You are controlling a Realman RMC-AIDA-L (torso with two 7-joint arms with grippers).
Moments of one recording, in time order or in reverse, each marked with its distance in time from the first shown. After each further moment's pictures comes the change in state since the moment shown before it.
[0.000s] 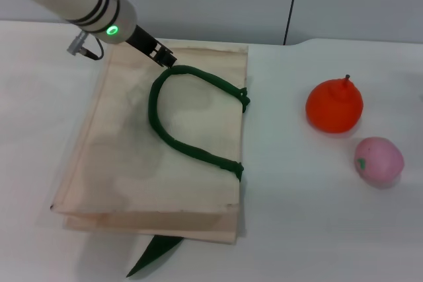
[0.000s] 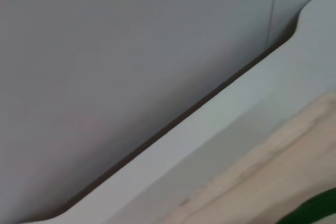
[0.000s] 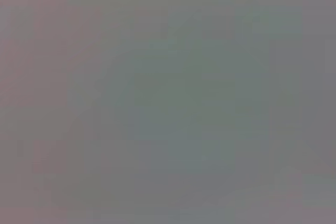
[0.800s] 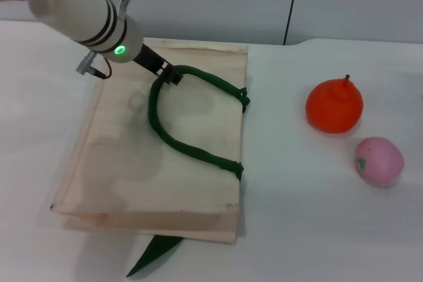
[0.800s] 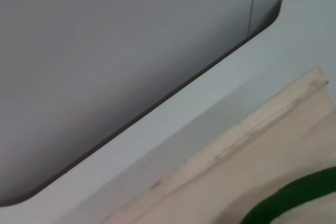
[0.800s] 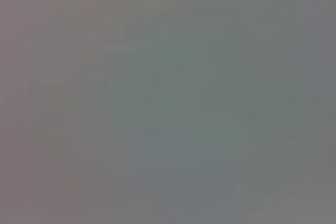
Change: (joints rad) left arm 0.016 -0.002 0.058 -0.065 -0.067 0.056 -0.008; right arm -0.002 0.000 0.000 -0.001 0.000 0.000 0.000
